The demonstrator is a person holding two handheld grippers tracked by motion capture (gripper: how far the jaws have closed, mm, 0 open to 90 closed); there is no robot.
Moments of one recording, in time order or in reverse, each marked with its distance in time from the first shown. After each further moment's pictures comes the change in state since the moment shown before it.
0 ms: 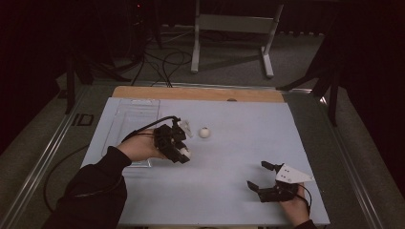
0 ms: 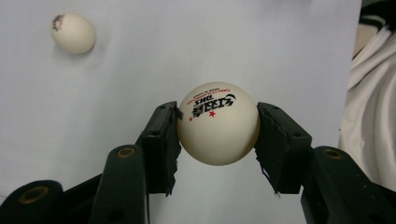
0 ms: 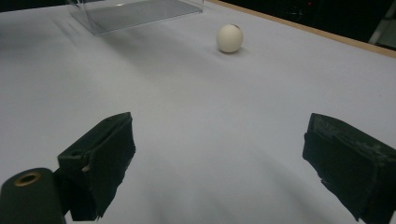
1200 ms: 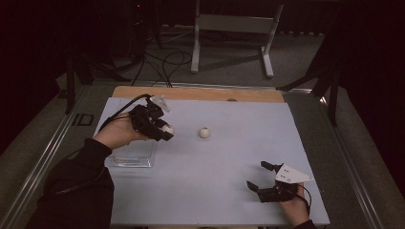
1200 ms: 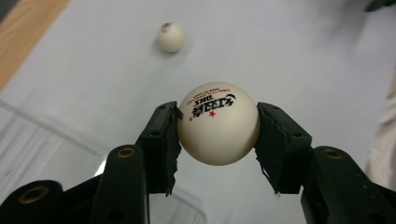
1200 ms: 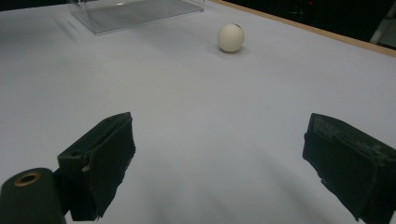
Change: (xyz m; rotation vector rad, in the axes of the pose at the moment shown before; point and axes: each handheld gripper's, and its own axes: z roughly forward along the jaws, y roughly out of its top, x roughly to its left) left arm 0.031 -0.025 -0.060 -0.096 0.161 -0.166; right arm 0.001 0.000 0.000 0.002 0.000 0.000
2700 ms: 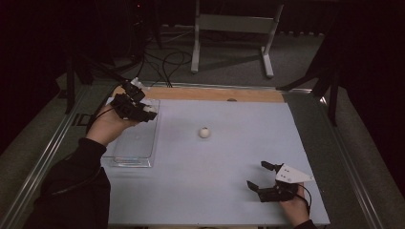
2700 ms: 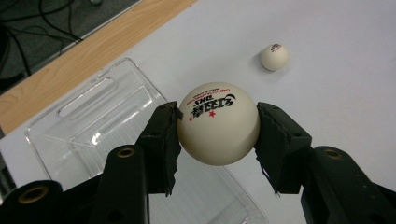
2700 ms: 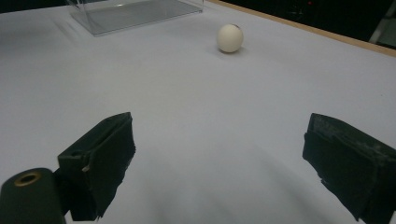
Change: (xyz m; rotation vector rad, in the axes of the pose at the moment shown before) left arm 0.033 -0.018 -0.024 -0.081 0.287 -0.313; right arm 0.000 0.000 0.000 -0.002 0.002 0.010
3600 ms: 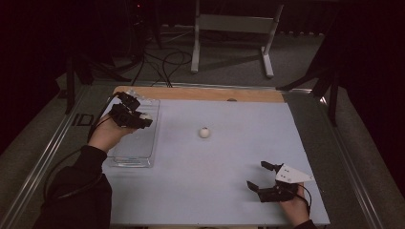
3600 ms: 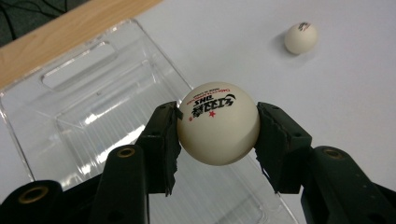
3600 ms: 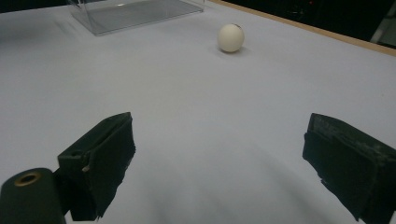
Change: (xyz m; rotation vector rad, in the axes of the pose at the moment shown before) left arm 0.015 -0.033 0.037 0.020 -0.026 -0.069; right arm 0.000 0.000 0.000 0.002 0.003 -0.003
